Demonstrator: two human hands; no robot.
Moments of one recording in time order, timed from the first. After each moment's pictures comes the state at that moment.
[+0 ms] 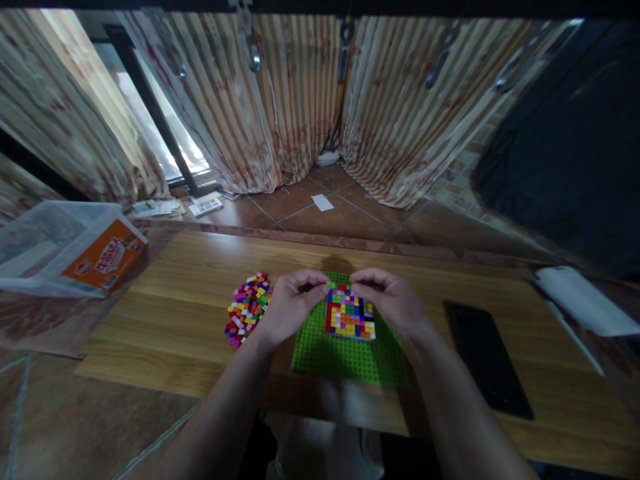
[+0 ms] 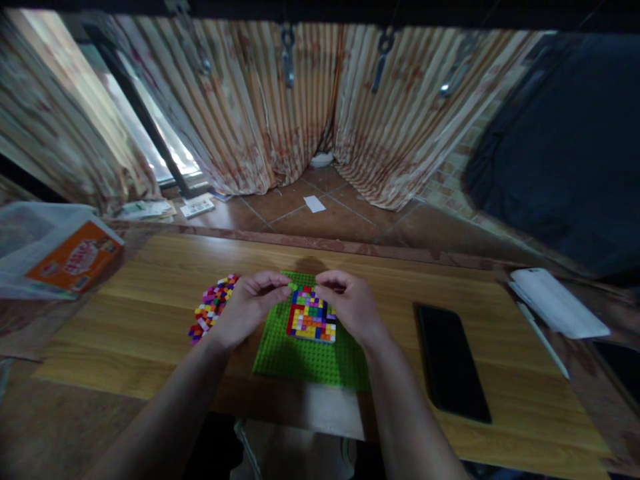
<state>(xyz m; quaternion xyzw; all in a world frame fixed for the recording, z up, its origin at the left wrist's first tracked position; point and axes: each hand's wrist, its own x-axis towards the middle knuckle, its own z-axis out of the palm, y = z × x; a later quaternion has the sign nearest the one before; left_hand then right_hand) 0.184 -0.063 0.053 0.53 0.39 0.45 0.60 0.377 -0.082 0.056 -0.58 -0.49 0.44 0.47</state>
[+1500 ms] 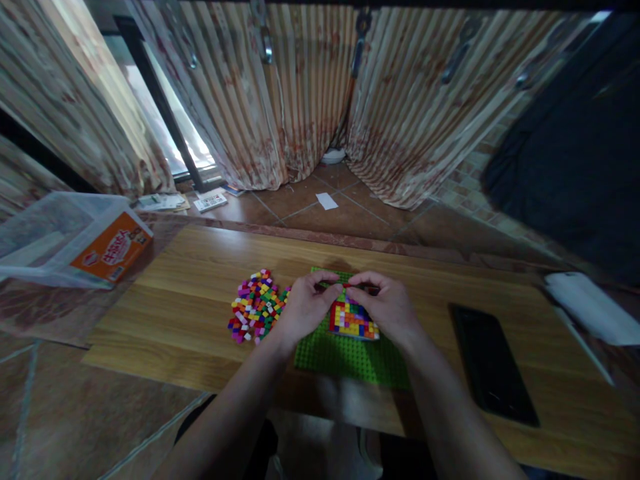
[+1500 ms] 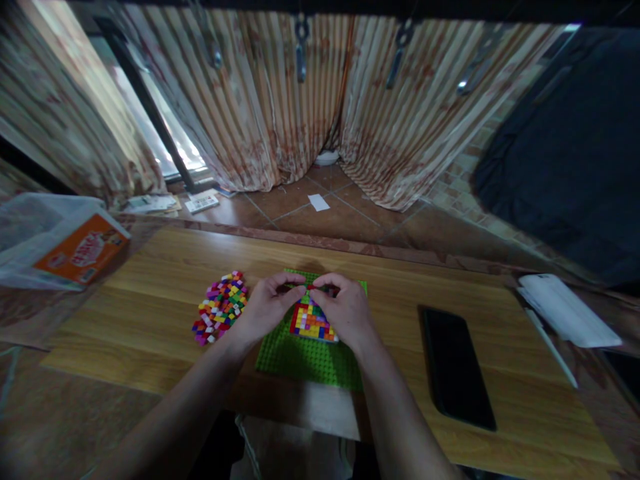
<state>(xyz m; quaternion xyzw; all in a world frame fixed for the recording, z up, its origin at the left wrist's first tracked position) 0.203 -0.062 0.037 0.57 0.47 0.40 0.54 0.364 -0.084 0.046 -0.64 -0.54 0.37 0.41</state>
